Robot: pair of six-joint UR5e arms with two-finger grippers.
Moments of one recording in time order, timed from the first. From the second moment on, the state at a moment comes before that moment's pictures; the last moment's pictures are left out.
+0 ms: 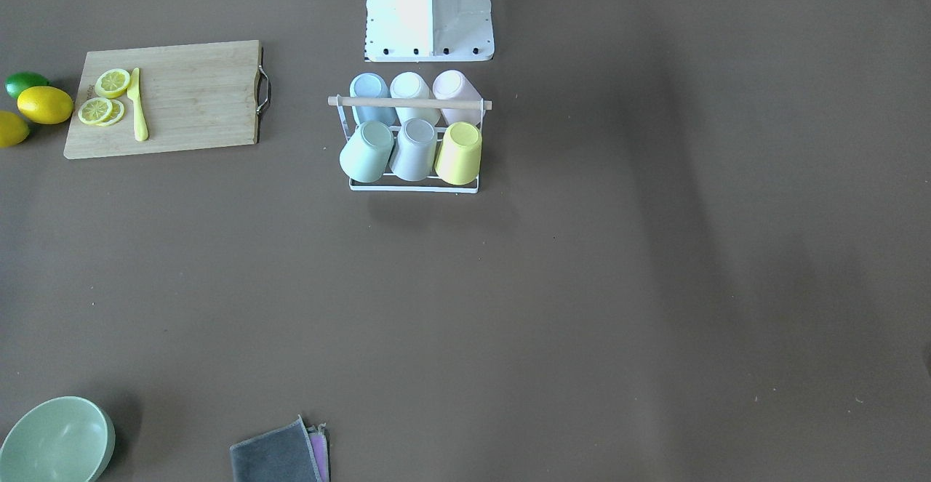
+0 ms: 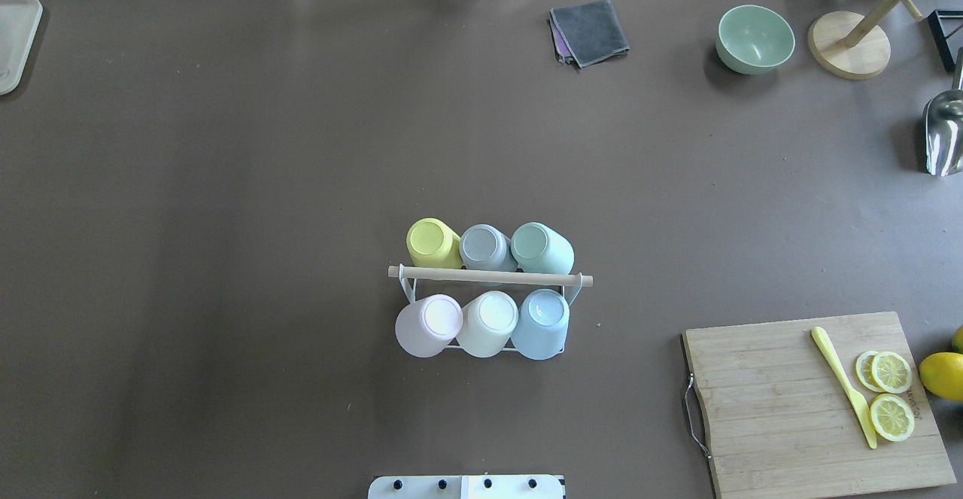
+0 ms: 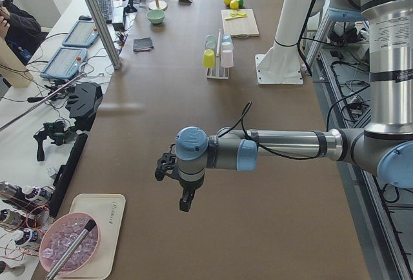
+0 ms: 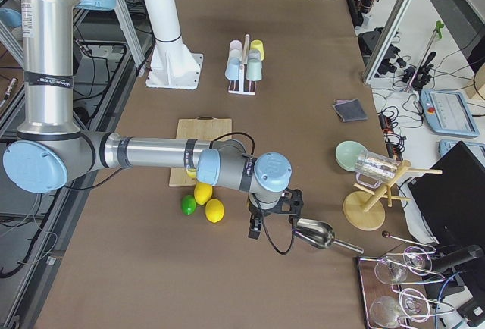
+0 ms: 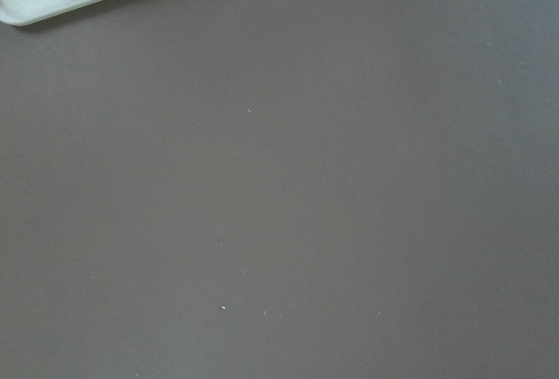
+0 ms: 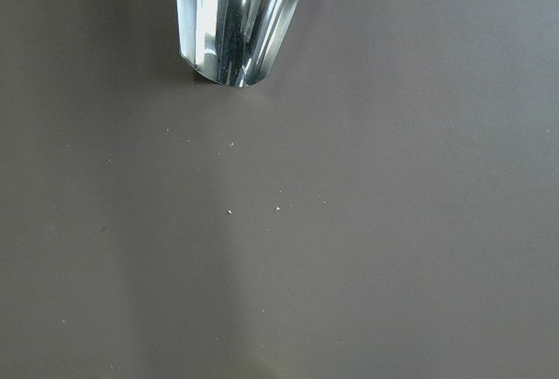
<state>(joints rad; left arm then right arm) -1.61 -1.43 -1.71 -1.62 -2.30 0.22 1.61 -1.64 1.65 -1.72 2.37 0.02</state>
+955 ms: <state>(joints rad) -1.61 -1.43 -1.70 -1.62 -2.37 0.22 1.61 -1.64 1.65 -1.72 2.37 0.02</state>
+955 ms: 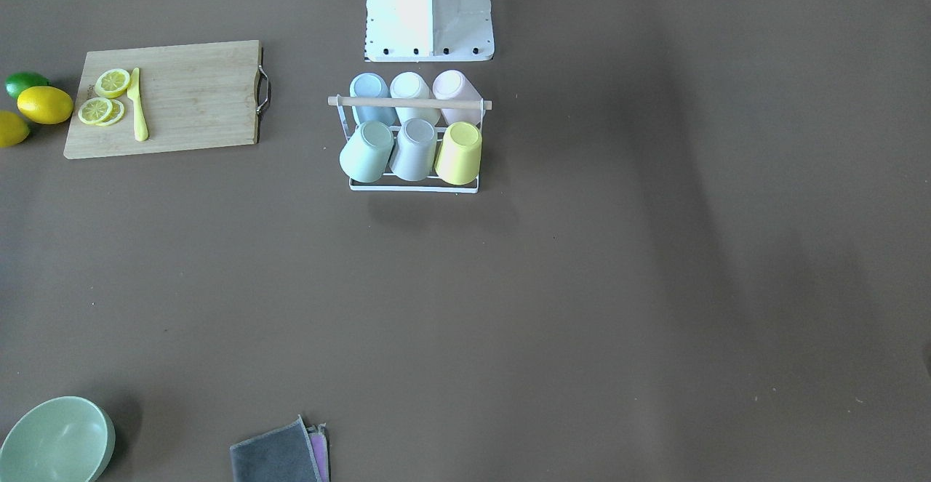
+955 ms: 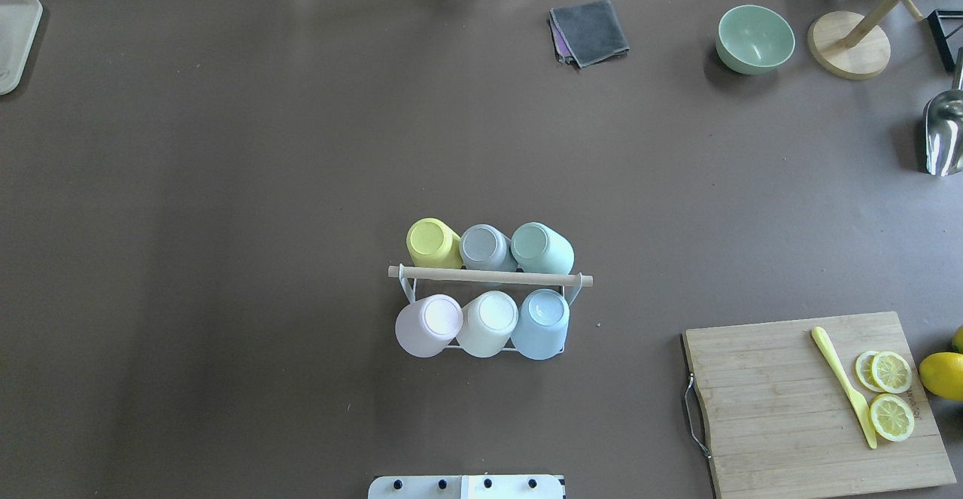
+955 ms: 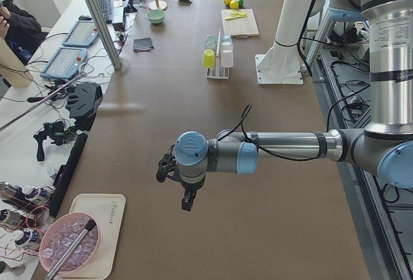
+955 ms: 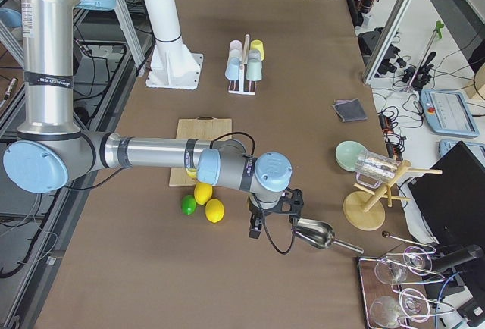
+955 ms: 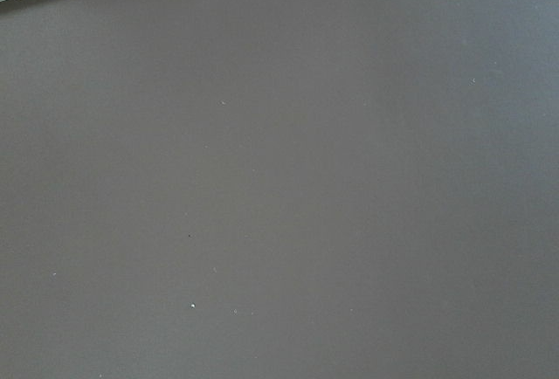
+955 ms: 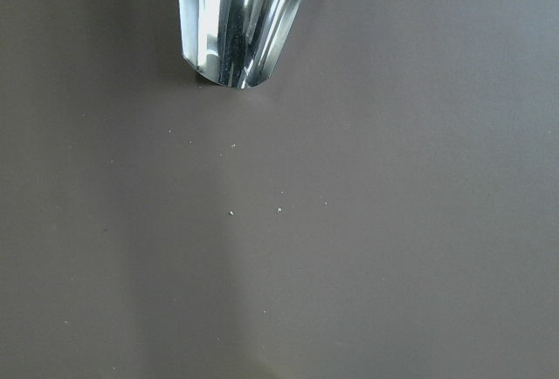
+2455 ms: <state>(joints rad) -1.61 -1.44 -1.68 -1.62 -2.36 0.21 1.61 -1.64 1.64 -1.72 2.38 0.02</state>
